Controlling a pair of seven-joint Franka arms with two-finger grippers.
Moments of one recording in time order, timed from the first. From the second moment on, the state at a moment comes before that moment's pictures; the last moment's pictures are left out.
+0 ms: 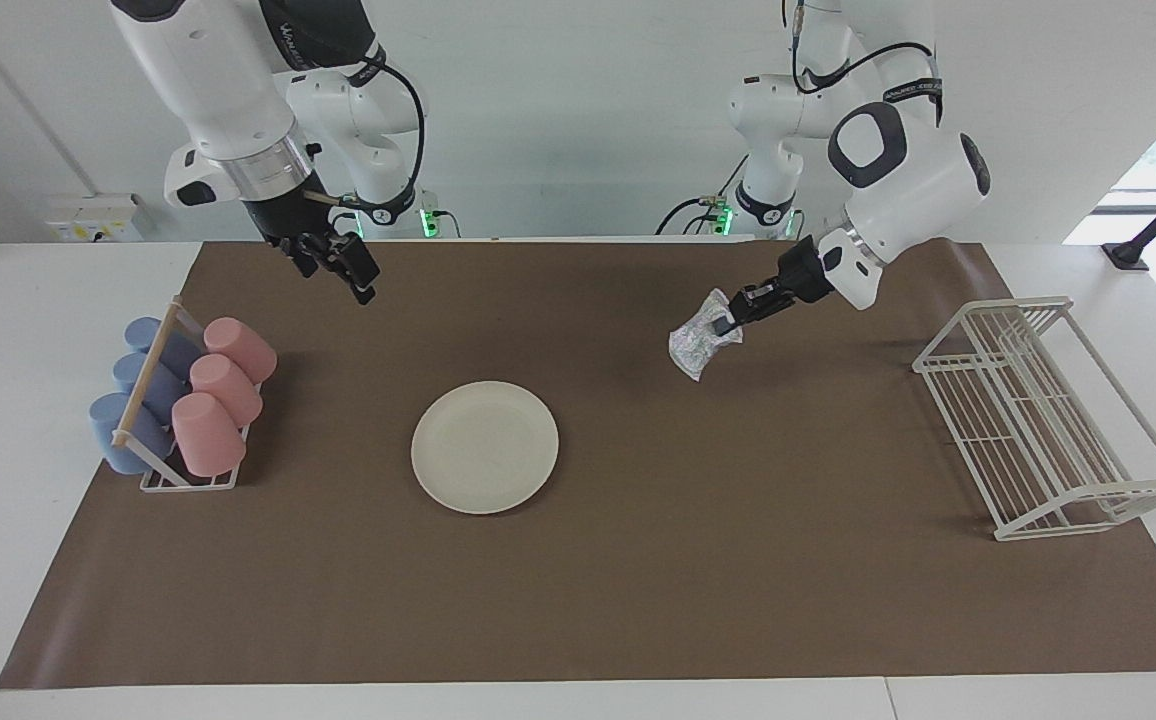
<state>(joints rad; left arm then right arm) -0.15 -0.05 -0.07 -2.02 -0.46 1.96 -0.34 -0.08 0.01 0.13 -1.57 0.09 1.55 0.42</state>
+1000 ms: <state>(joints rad) -0.11 0.04 -0.08 -1.86 0.76 1.74 -0.34 0.01 -0.03 -0.03 -1.56 -0.03 1.54 -0.08</state>
